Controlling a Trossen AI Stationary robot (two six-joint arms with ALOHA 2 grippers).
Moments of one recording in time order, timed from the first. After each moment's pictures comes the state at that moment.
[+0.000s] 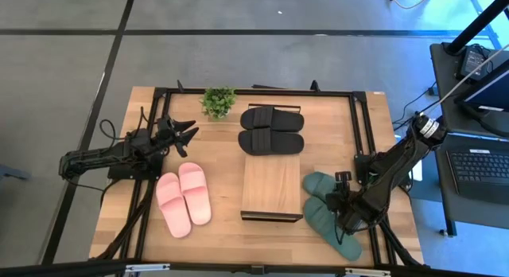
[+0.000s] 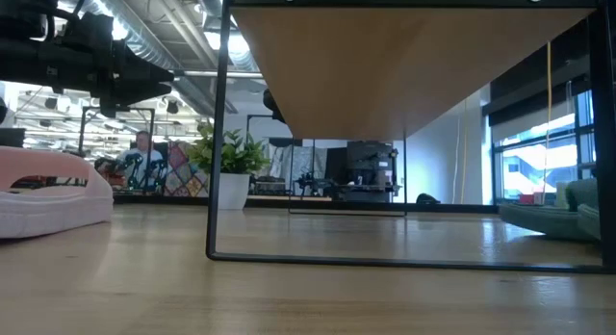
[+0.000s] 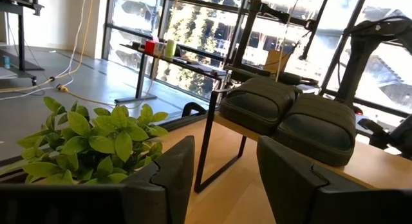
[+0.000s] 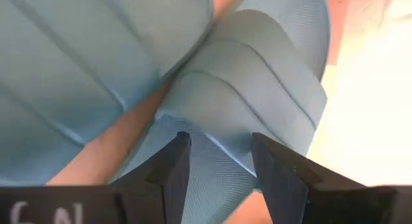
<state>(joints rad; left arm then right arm) 0.20 0.00 0.01 0.06 -0.35 -0.26 0.88 1.45 0.83 -1.03 0.35 0.78</state>
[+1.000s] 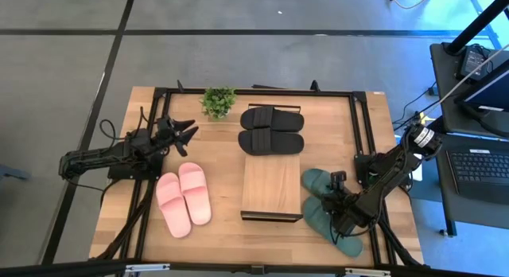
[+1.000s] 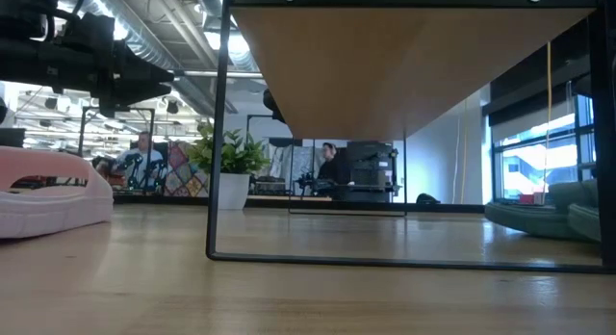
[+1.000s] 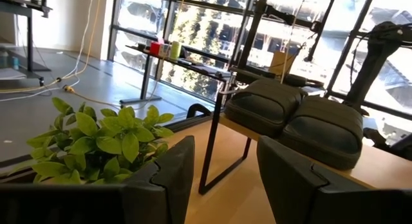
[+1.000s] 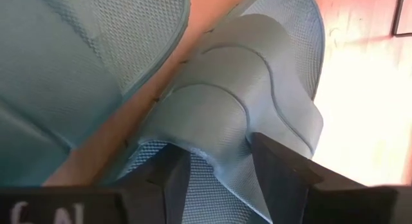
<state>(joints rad) 0.20 0.00 0.01 0.06 -0.38 -0.26 0.88 1.58 0.78 -0.95 0.50 0.77</state>
